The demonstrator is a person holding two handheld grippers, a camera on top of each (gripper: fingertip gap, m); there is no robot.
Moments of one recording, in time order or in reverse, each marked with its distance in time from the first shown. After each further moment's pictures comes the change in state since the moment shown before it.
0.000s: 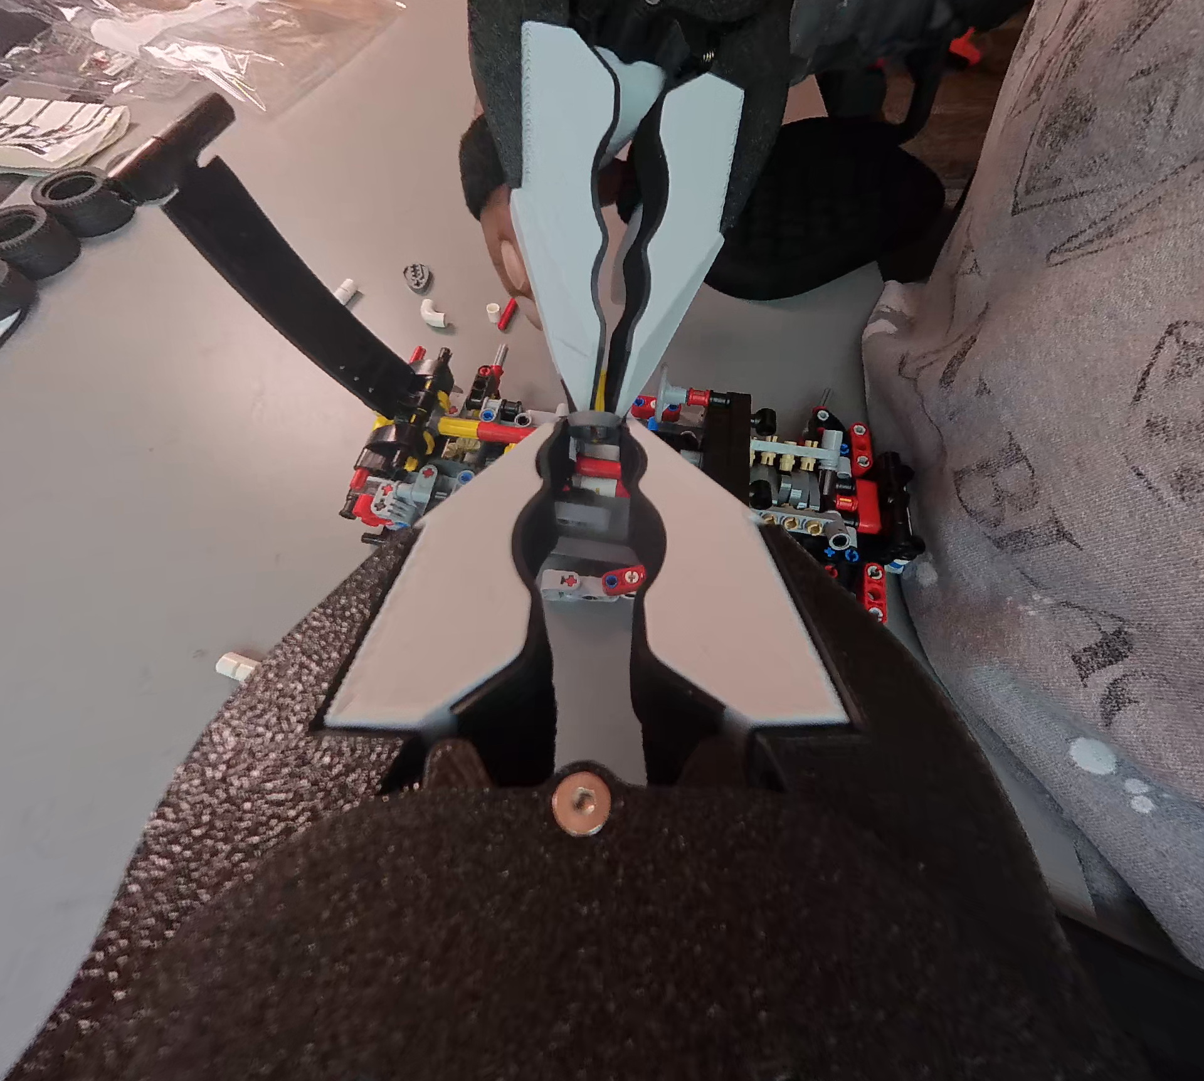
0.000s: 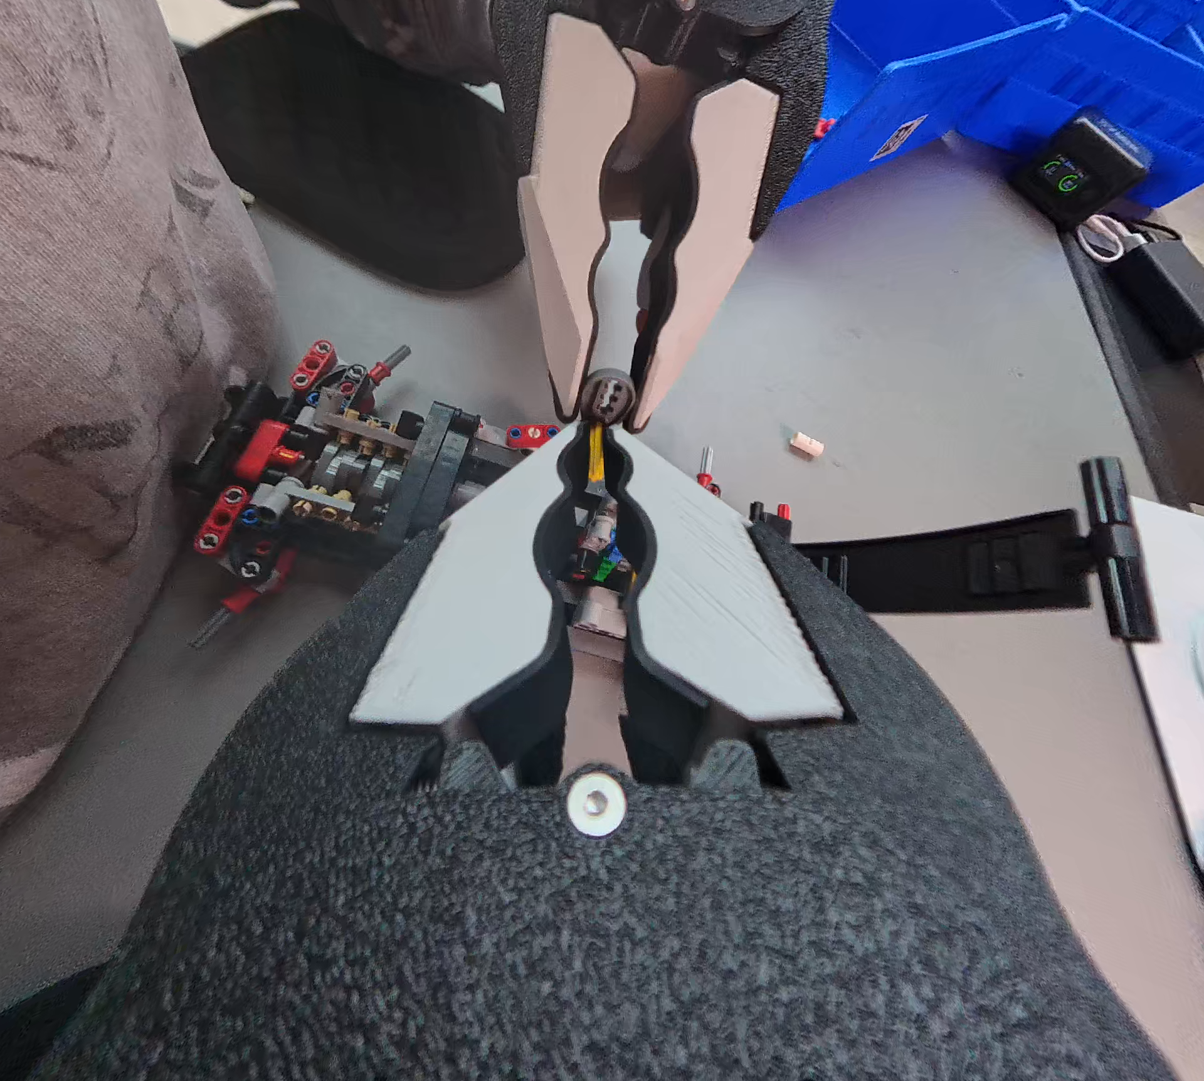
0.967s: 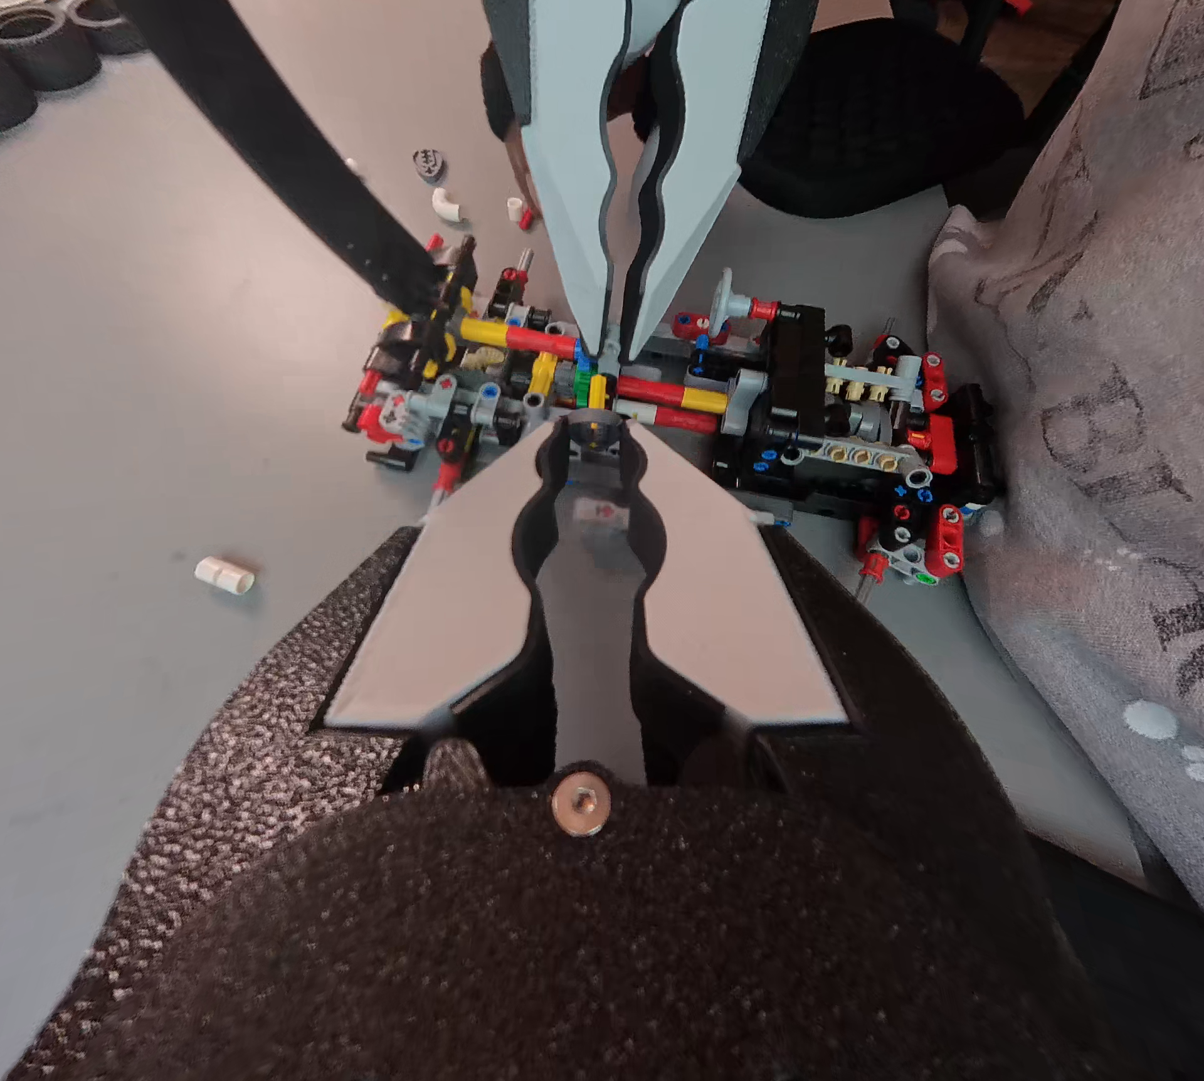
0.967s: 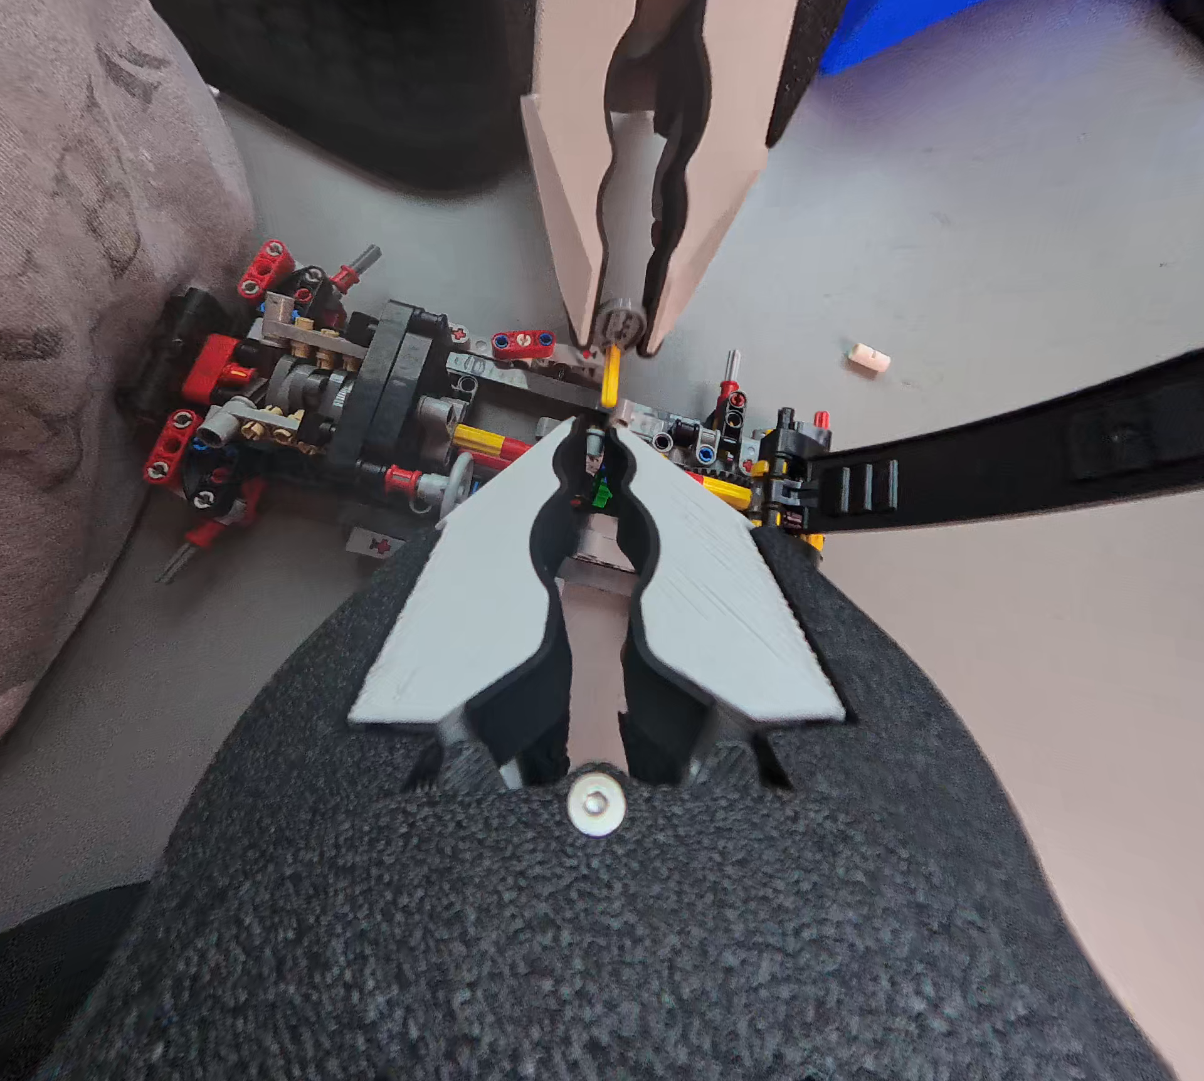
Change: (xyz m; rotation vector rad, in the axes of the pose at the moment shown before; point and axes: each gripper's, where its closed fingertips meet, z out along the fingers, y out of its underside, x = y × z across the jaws) left arm -0.013 0.038 0.003 -0.079 -0.018 -0.064; right arm -0.003 0.037 0.009 -0.118 -0.086 0.074
